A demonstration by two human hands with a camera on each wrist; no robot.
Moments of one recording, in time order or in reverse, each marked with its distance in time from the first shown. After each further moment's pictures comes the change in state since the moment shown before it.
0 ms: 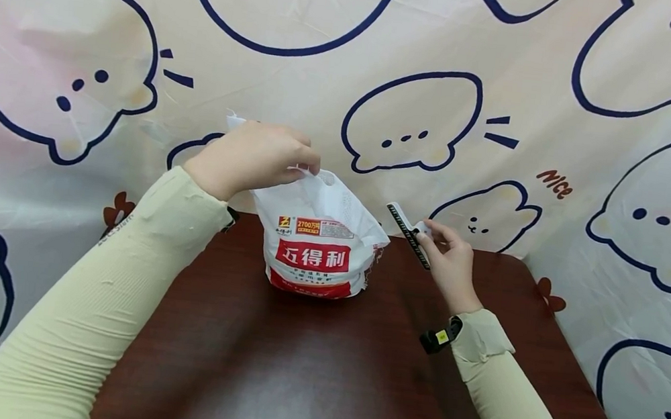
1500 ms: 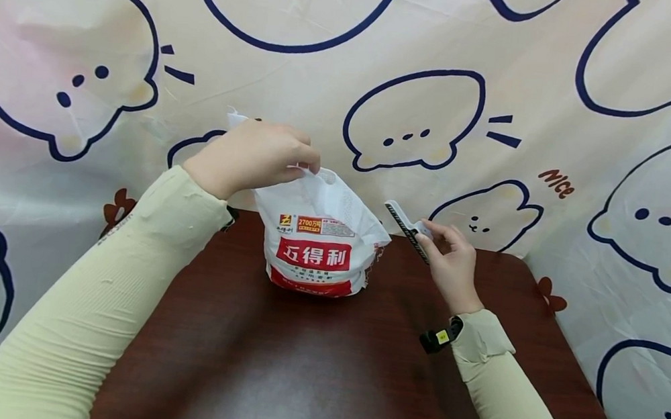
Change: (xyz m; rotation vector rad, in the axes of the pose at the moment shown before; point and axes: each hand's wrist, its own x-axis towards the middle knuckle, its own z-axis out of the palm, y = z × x) left_hand -0.002 -0.004 0.002 -0.003 0.008 0.005; right_hand -0.003 -0.001 0.002 -0.004 0.046 -0.206
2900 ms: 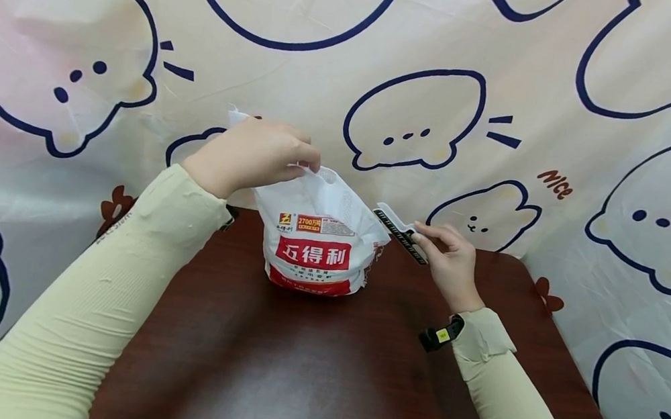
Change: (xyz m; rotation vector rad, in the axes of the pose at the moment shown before) left_hand -0.001 -0.002 0.001 -0.011 0.010 0.000; right_hand 0.000 -0.036 -0.002 0.095 -0.029 -0.135
